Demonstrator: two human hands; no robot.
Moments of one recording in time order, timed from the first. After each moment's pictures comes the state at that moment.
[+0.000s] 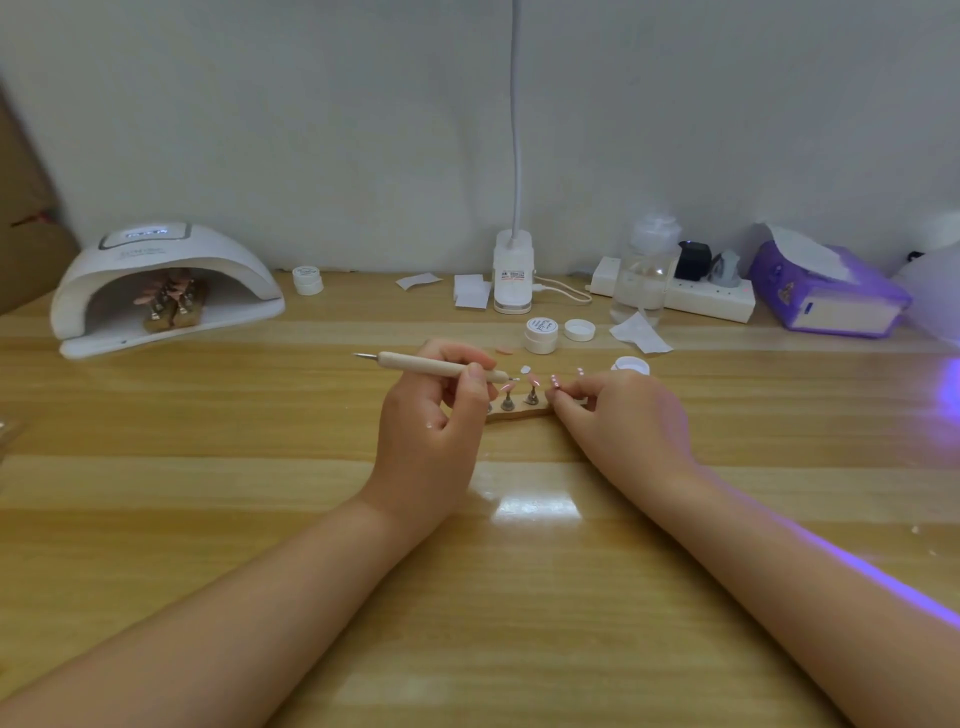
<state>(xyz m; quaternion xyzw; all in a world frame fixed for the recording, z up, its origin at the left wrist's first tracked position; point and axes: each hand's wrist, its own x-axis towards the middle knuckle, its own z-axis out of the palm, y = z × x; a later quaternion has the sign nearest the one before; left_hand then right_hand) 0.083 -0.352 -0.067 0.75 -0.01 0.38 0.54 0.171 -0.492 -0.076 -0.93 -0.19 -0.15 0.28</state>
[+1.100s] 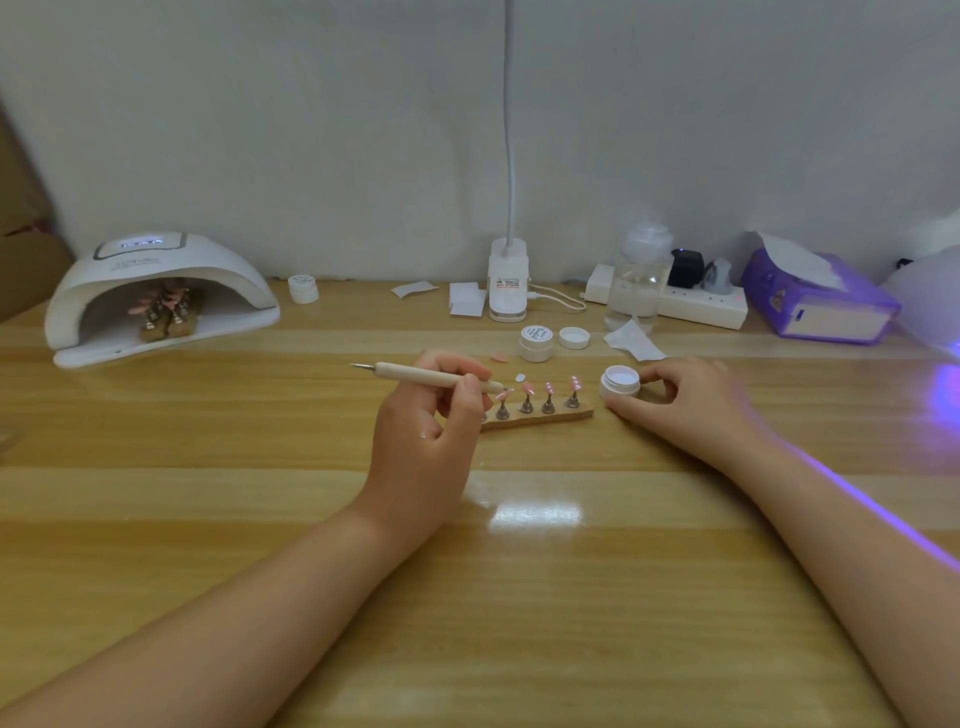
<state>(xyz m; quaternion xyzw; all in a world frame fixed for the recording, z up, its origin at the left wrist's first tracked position) 0.083 -0.350 -0.067 0.75 -0.04 0.37 0.55 0.220 -0.551 -0.067 -0.95 -0.17 -0.11 0.22</state>
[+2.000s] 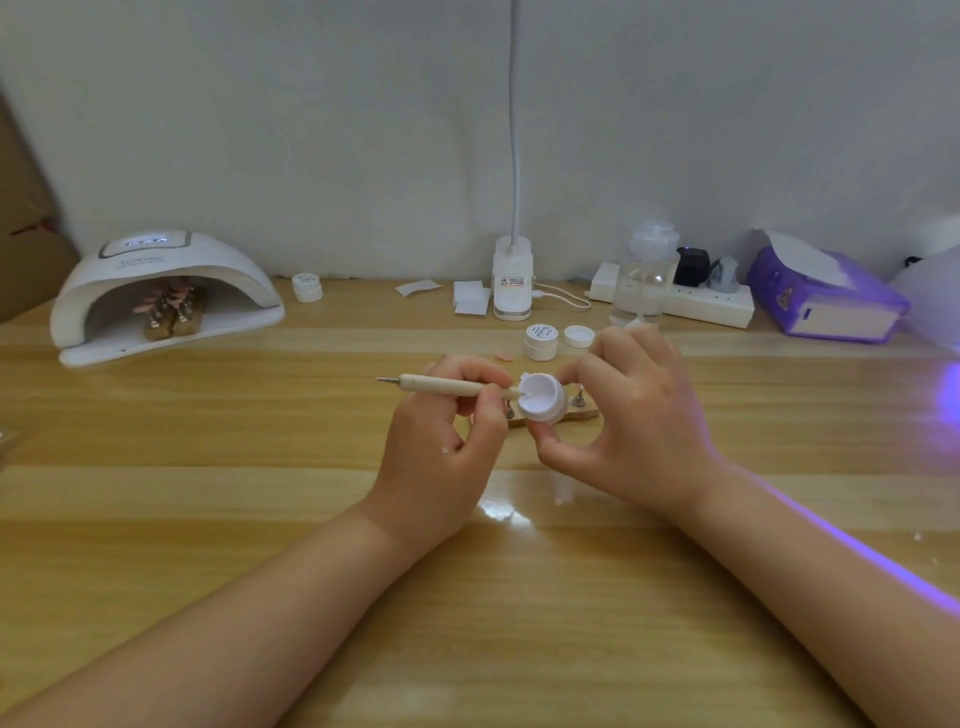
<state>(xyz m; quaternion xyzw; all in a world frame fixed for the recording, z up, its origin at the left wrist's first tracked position) 0.080 -0.352 -0.064 0.78 -0.09 0.39 0.48 0.161 -0.503 -0.056 -0.79 -0.42 -0.40 0.21</state>
